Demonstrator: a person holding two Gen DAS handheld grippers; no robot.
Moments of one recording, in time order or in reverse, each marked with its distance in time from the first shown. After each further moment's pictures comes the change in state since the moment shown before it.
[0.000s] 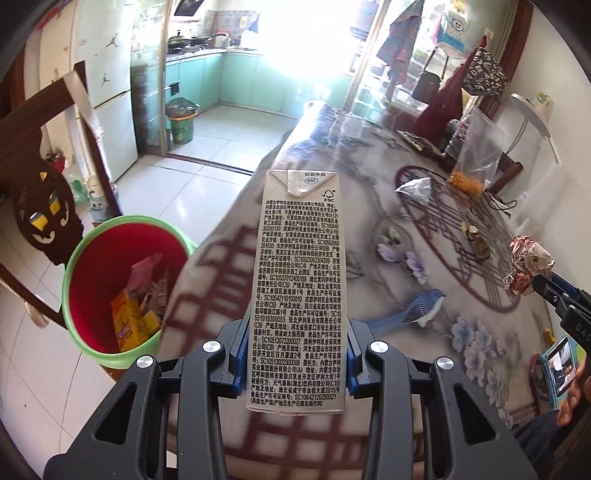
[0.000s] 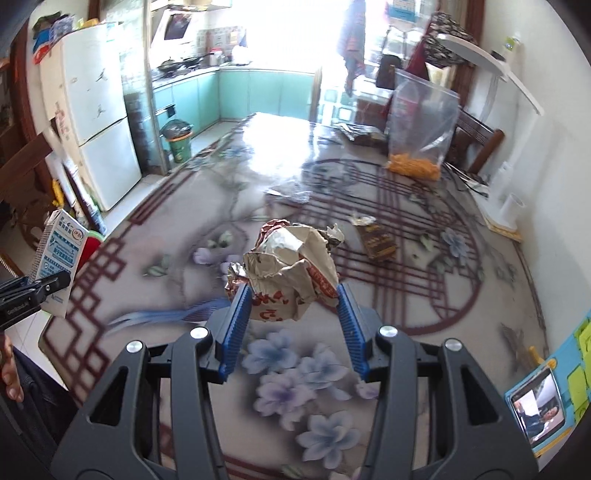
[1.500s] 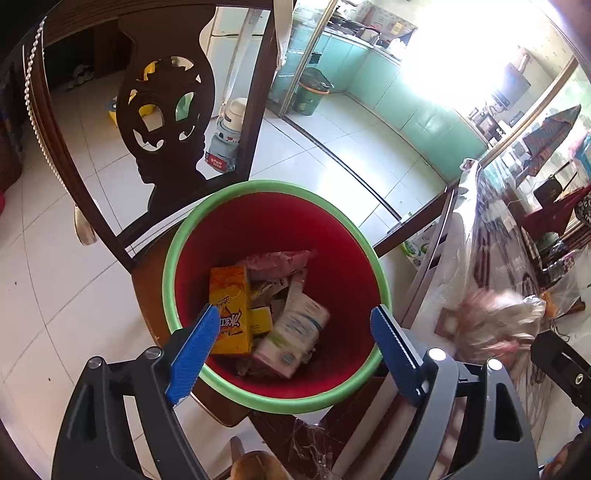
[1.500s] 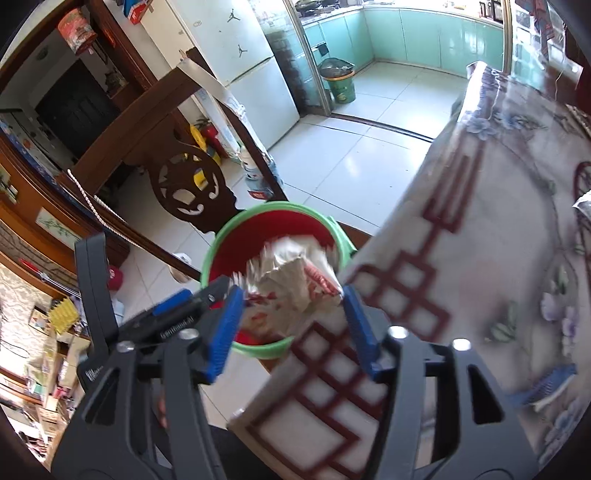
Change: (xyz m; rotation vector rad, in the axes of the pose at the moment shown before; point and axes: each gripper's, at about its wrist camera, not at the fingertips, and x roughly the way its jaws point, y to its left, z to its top) left arm 0.042 0.210 0.004 -0.481 0.016 0.177; right arm 0.092 0.278 0.059 -0.087 0.258 0.617
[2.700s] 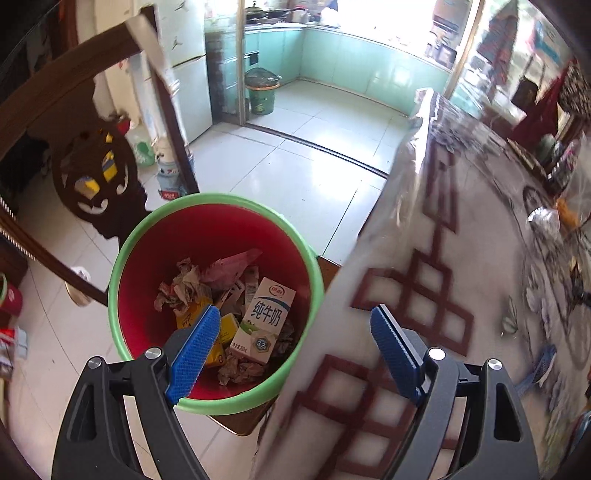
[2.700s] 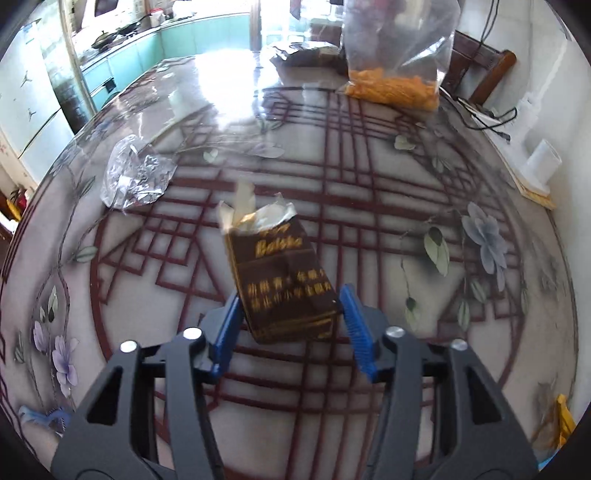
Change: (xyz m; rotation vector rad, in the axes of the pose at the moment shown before) left arm 0.016 -0.126 -0.032 0.365 0.006 0.116; right arm -0.129 -0.394 -0.052 0.319 -0.071 -0.637
